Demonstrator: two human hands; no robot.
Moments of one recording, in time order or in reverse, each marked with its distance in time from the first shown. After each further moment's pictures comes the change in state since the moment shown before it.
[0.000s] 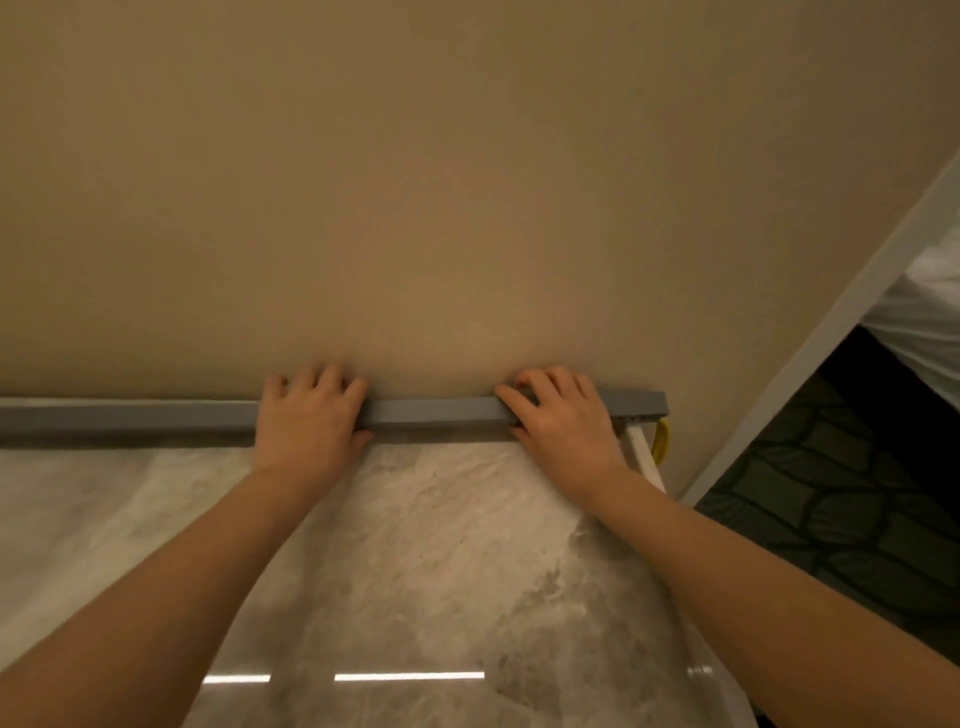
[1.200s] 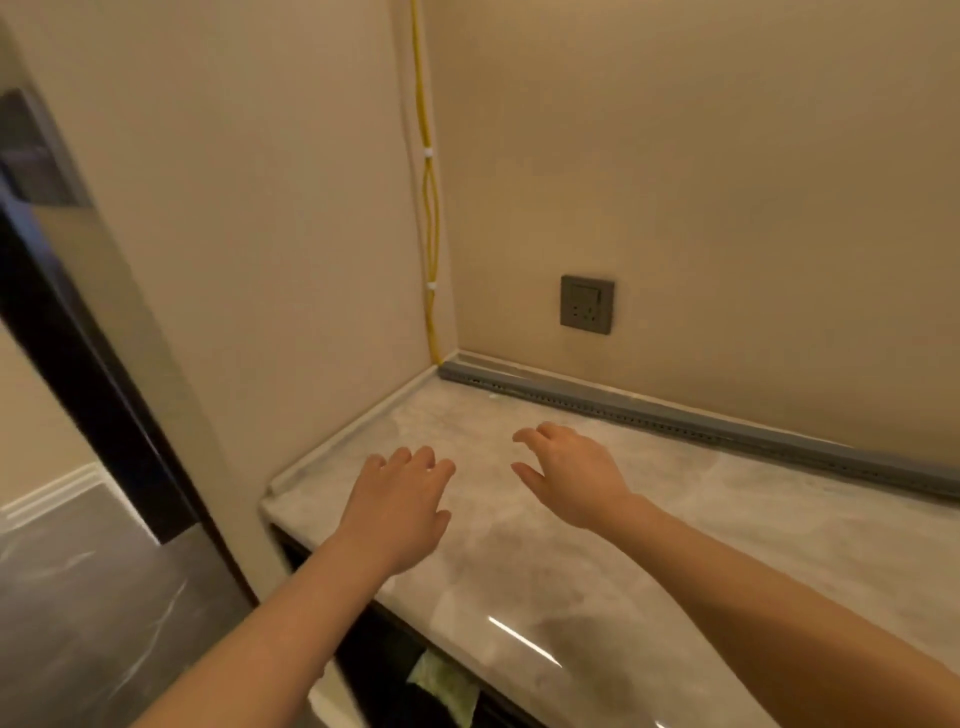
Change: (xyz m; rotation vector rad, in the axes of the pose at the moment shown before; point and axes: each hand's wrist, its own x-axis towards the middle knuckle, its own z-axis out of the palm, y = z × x) left_hand -0.429 -0.333 -0.101 -0.023 -0.145 -0.368; right_hand 0.075 -0.520 -0.172 0.561 -0.137 -0.359
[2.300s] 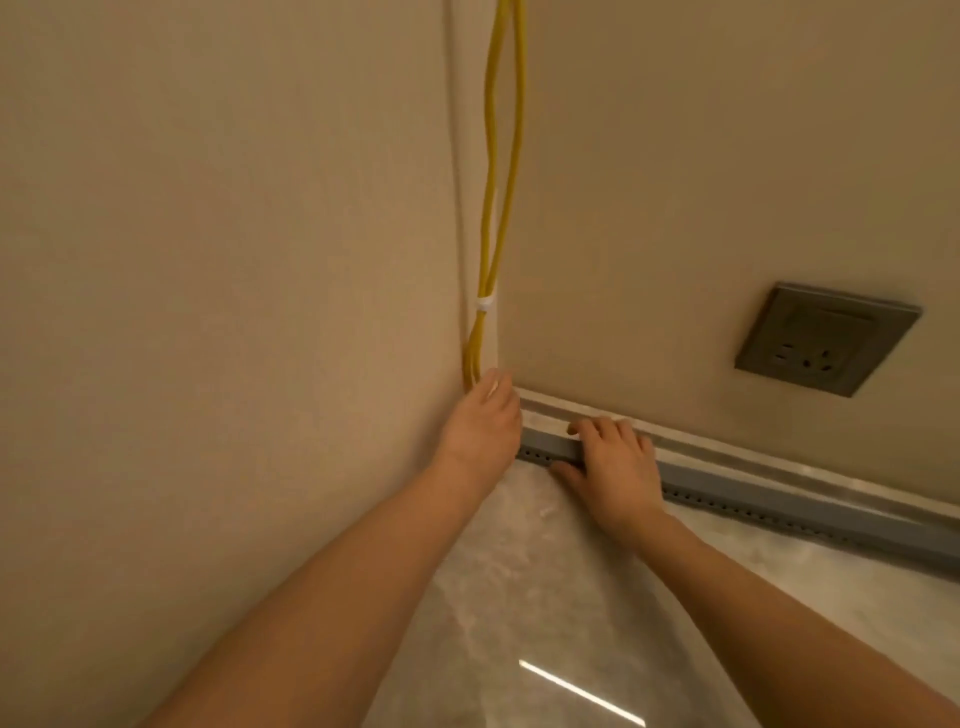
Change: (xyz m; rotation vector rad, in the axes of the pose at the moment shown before) left_hand 0.354 -0.171 0.131 0.497 -0.136 0.480; right_hand 0.285 0.064 0.191 -0.131 -0.038 0.445
